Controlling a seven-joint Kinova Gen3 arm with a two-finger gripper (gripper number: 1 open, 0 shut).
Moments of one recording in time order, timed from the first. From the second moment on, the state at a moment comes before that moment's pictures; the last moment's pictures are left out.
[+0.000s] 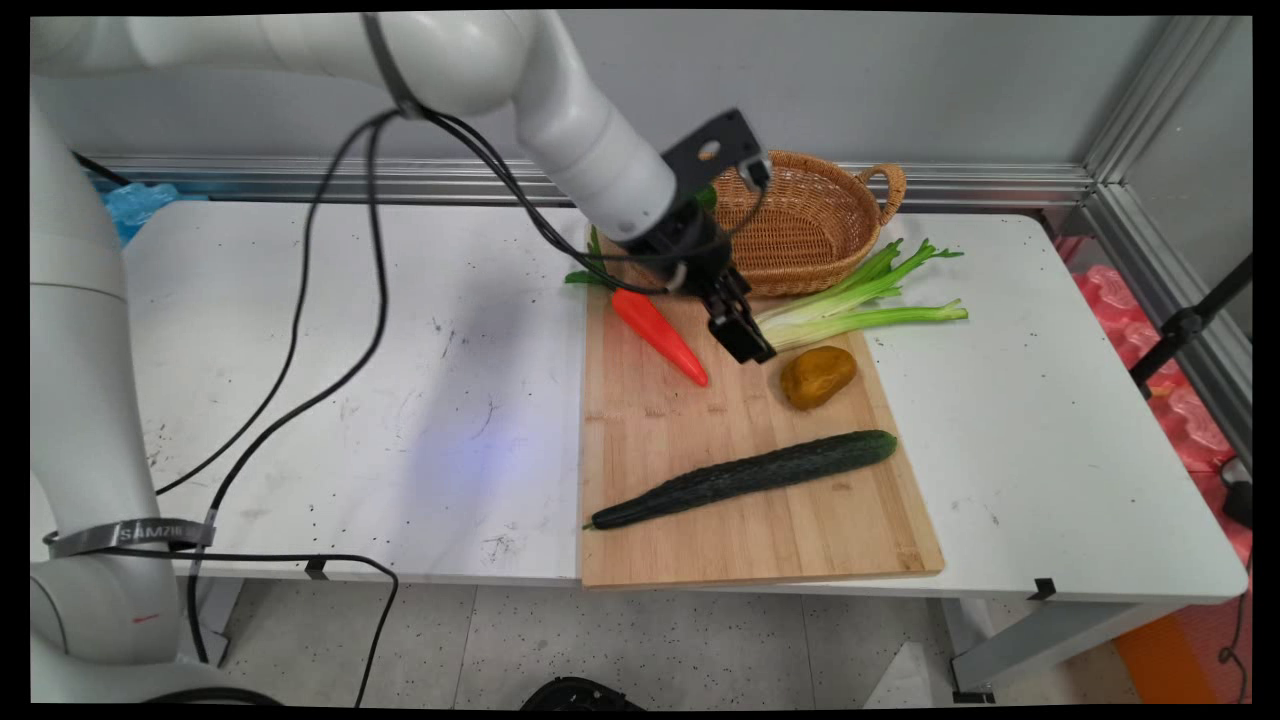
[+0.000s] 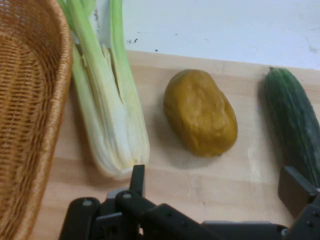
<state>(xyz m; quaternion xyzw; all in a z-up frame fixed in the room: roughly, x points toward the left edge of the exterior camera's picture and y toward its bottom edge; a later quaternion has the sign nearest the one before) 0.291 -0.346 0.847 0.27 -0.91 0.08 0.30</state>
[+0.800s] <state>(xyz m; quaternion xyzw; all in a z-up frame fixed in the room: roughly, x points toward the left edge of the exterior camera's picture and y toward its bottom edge) 0.233 -0.376 0.785 0.29 -0.91 0.07 0.30</state>
